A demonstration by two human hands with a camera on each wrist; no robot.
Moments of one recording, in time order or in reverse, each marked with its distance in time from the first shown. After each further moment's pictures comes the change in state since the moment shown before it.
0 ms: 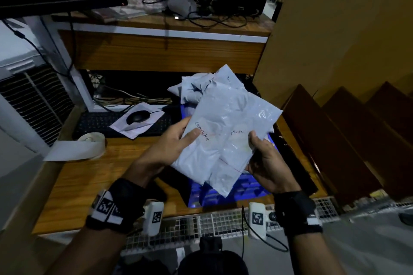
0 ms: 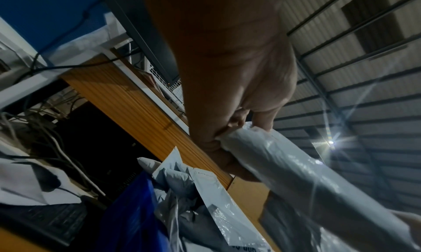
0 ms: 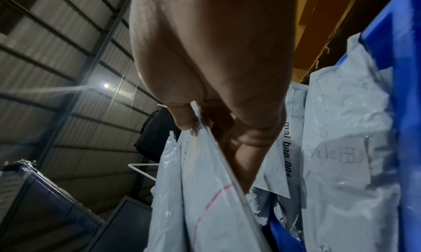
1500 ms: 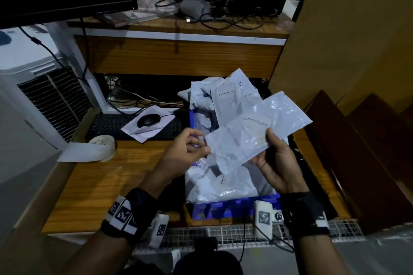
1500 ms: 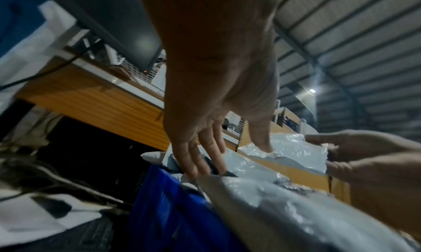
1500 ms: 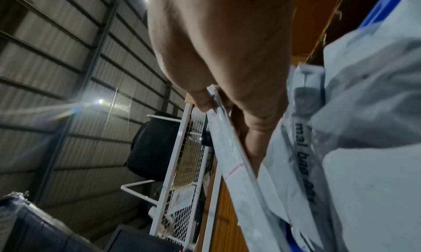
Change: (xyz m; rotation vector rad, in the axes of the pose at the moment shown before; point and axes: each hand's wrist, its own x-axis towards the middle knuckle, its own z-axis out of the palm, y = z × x) left_hand 0.029 -0.042 0.012 0.076 0.207 -0.115; right_hand 0.063 -0.011 -0.023 0.287 0.027 0.040
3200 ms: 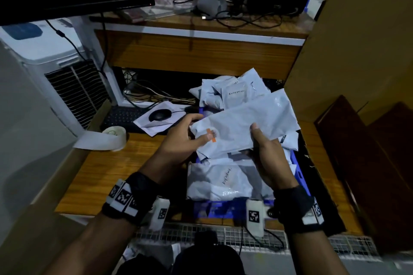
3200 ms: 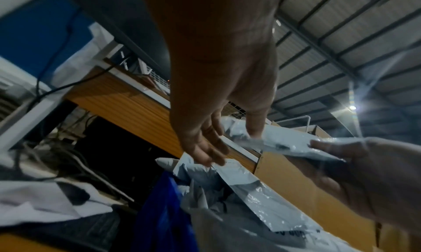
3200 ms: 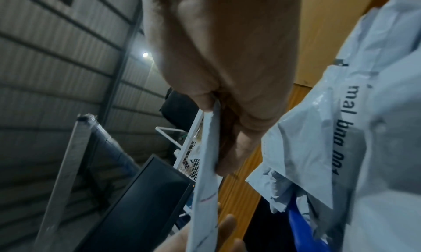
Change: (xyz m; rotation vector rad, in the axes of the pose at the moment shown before) left_hand 0.006 0.022 -0.010 0.151 0.105 0.100; right_hand 0.006 0.010 0.030 -0.438 -0.047 -0.130
